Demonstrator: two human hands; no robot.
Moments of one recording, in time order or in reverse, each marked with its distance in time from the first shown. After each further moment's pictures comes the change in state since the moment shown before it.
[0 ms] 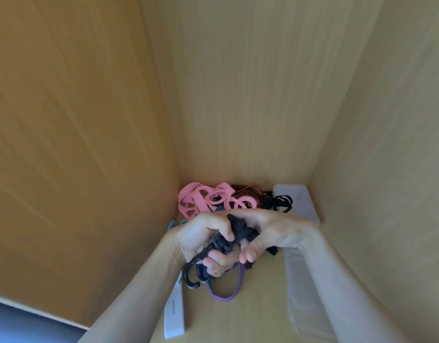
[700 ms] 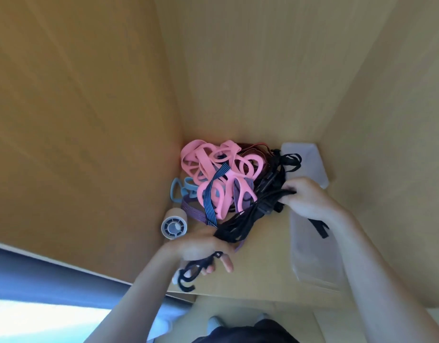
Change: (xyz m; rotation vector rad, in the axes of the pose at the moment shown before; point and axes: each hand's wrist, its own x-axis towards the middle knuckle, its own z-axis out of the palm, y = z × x) left_hand 0.010 -0.114 0.006 0.116 0.323 -0.175; right_hand -0.039 0.083 -0.024 -0.423 0.815 0.474
